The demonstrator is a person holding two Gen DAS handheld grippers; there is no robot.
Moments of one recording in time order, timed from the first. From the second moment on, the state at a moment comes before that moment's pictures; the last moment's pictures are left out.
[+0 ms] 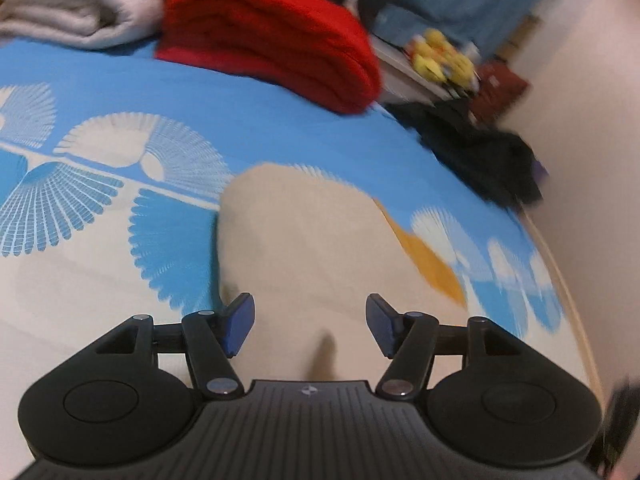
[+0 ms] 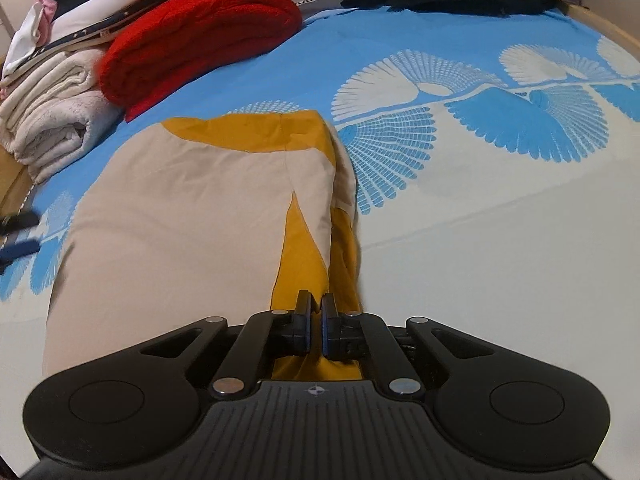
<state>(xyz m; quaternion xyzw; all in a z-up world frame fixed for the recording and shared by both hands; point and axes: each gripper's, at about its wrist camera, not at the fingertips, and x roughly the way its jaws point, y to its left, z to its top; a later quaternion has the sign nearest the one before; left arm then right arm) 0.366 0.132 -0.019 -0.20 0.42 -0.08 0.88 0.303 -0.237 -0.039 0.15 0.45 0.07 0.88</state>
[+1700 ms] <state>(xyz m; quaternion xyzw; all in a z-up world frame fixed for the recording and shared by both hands) 0.017 0.031 0.050 0.00 0.28 0.02 0.96 0.046 -0.246 0.089 0.08 0.18 0.00 0.98</state>
